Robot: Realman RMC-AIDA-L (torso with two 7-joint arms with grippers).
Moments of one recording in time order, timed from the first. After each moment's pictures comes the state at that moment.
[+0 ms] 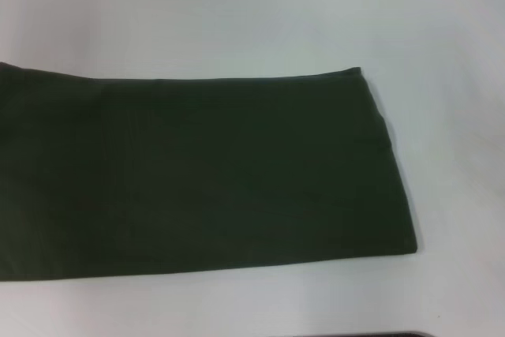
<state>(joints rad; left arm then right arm) -0.58 -1.79 -2.52 -0.81 -0.48 1.67 -2.20 0.38 1.94 -0.10 -0.58 -2.08 -1.72 1.85</state>
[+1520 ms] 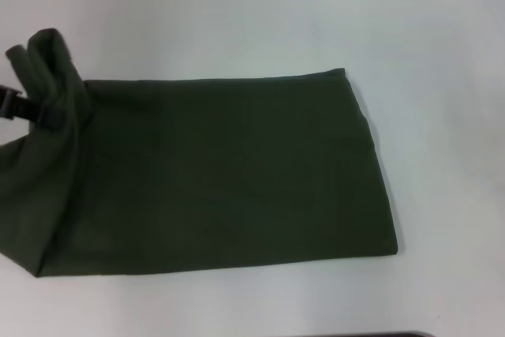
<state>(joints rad) -0.66 -1.96 -2.53 -1.07 -0.59 1.93 -2.26 0.40 1.94 -0.11 -0.59 -2.08 -1.71 1.85</state>
